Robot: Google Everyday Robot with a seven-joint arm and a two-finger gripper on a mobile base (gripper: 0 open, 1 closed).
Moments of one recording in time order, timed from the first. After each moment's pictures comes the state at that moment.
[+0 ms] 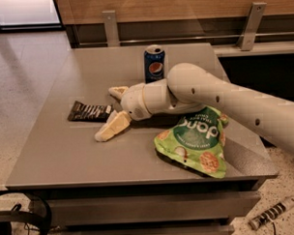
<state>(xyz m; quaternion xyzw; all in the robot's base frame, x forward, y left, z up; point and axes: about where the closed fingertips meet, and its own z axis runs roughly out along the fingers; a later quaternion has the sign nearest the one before) 0.584 0.117 0.803 -0.56 0.63 0.32 0.44</state>
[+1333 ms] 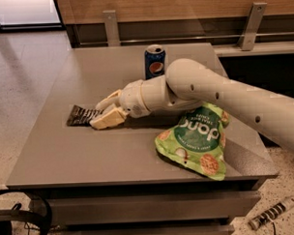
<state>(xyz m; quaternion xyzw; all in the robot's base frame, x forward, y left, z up) 0.584 0.117 0.815 -0.56 0.63 0.32 0.44</state>
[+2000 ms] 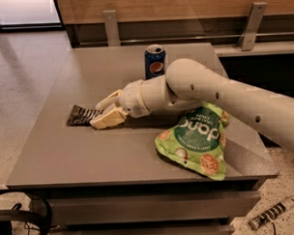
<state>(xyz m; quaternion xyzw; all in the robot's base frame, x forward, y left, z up) 0.584 0.117 0.815 -0.56 0.63 0.32 0.44</state>
